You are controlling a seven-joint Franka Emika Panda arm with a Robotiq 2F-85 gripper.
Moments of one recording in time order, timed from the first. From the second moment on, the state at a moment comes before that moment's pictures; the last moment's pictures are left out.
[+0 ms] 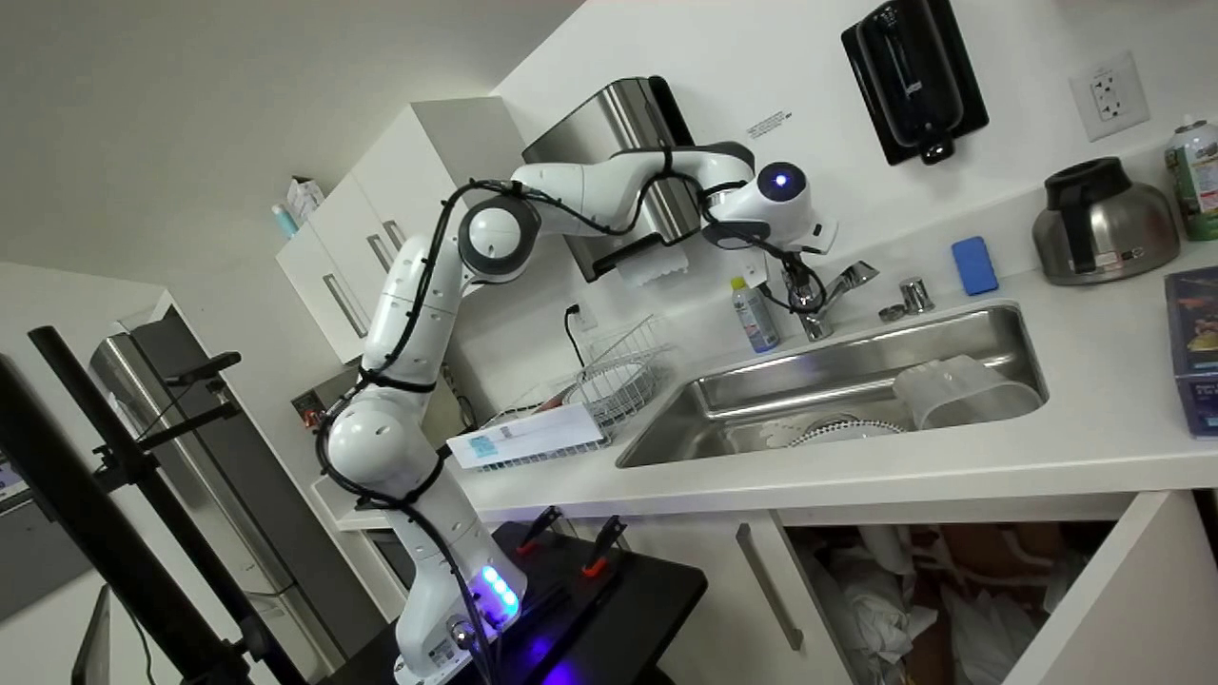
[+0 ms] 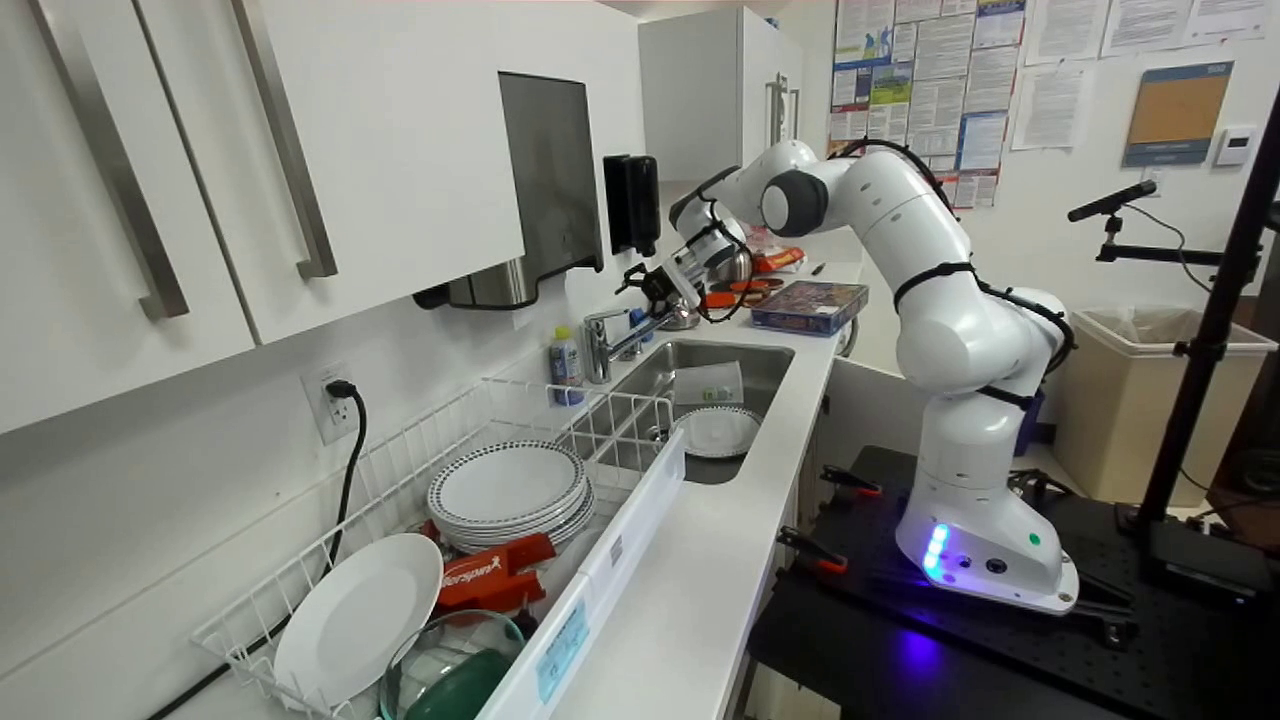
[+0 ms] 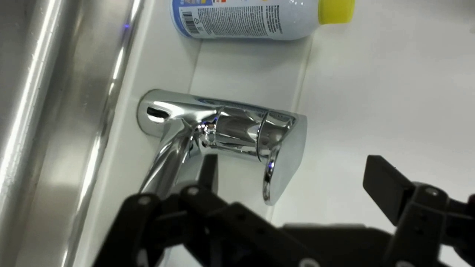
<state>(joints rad) -0.44 0.78 -0.12 -1.32 1.31 2.15 -0.36</state>
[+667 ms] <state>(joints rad) -0.43 0.84 -0.12 -1.24 1.31 2.16 -0.35</state>
